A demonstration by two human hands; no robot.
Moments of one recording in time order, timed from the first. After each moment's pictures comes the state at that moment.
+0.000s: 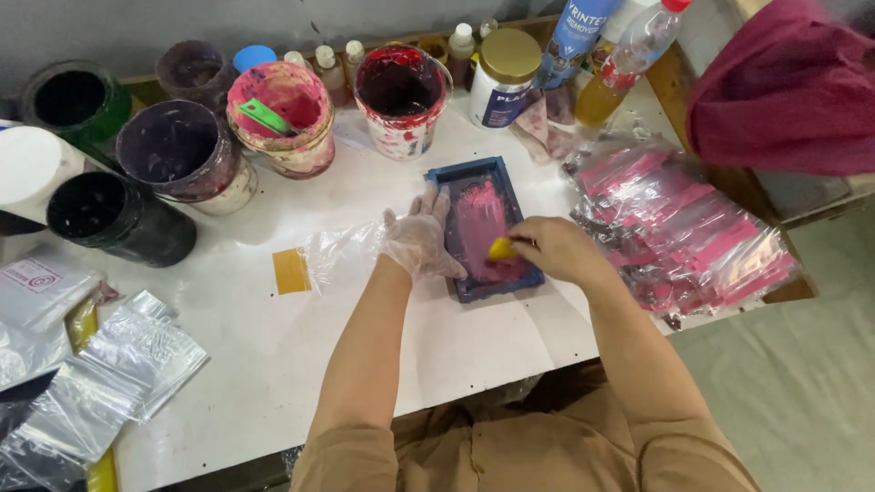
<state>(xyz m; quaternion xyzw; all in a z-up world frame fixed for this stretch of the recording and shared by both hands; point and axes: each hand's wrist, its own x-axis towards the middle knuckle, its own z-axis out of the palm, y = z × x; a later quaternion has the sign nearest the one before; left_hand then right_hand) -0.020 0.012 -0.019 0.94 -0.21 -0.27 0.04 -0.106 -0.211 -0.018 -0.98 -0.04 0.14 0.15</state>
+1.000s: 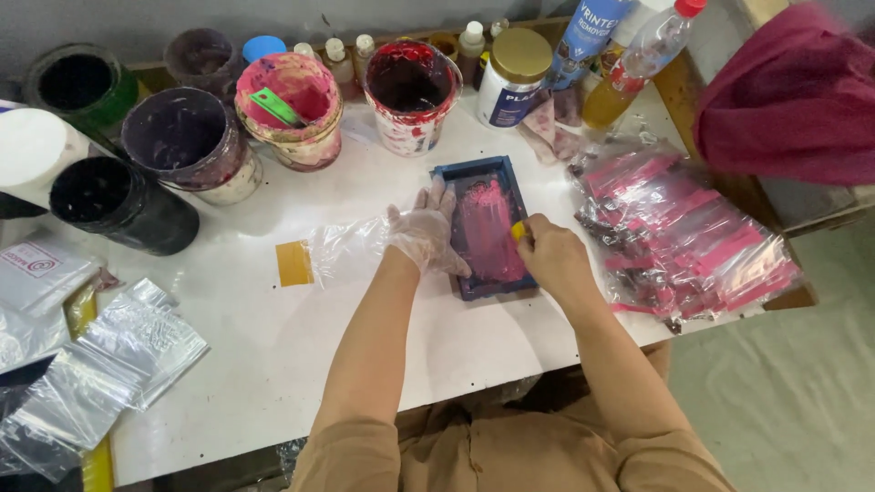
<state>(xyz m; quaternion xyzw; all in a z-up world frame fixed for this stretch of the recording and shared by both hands) -0.021 0.021 0.020 0.92 -0.24 -0.31 0.04 -0.124 -0.182 -0.041 -0.98 0.13 0.00 0.13</state>
